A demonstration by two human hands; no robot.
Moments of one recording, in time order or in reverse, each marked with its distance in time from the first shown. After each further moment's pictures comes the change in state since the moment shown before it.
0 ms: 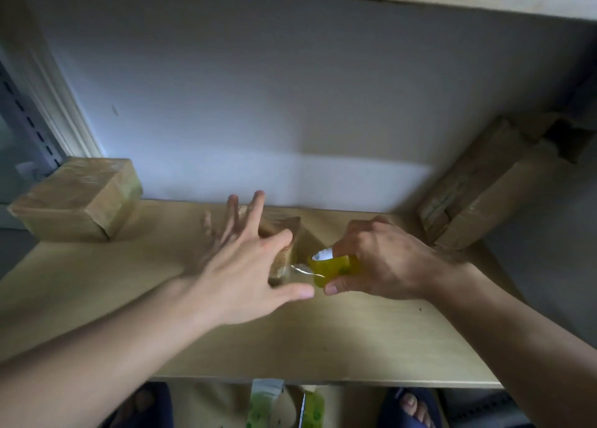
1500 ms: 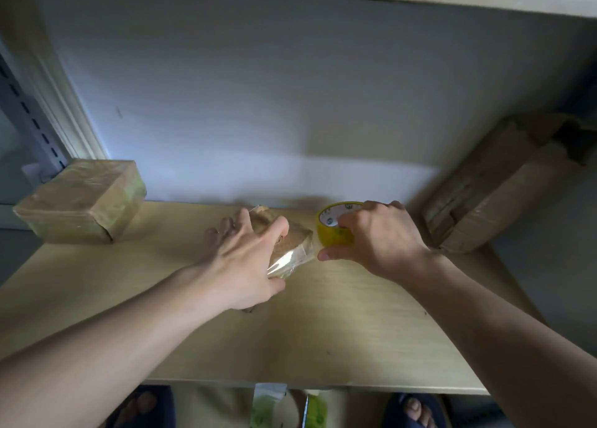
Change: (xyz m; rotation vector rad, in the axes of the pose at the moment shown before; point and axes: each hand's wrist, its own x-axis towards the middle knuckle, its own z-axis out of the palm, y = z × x) left_hand 0.016 -0.005 0.005 0.044 0.059 -0.086; right_hand 0.028 0.001 0.003 -0.164 0.116 0.257
